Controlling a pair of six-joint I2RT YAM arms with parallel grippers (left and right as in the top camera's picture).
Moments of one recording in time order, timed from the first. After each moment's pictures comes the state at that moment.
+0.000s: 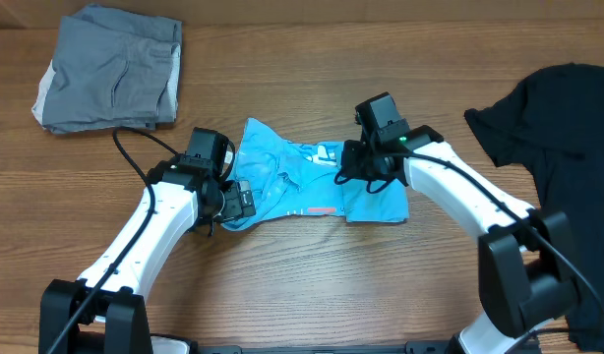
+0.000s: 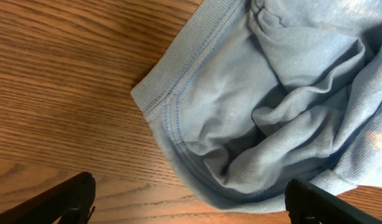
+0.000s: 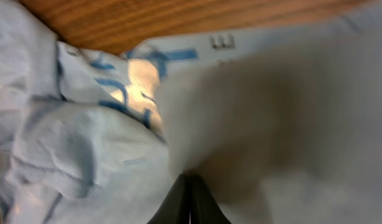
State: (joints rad) left arm -0.21 1.54 0.96 -0.83 0.00 -0.47; right arm 0.41 1.82 1.22 -0.56 -0.18 0.51
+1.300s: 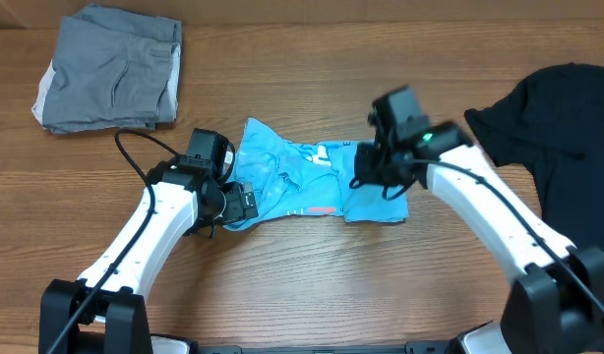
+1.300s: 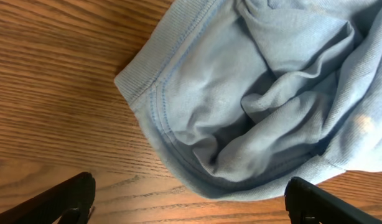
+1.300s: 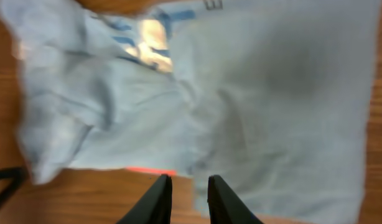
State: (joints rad) left arm -0.21 1.54 0.95 -0.84 0.05 -0.46; right arm 0.39 1.66 1.22 -0.81 -0.20 0.48
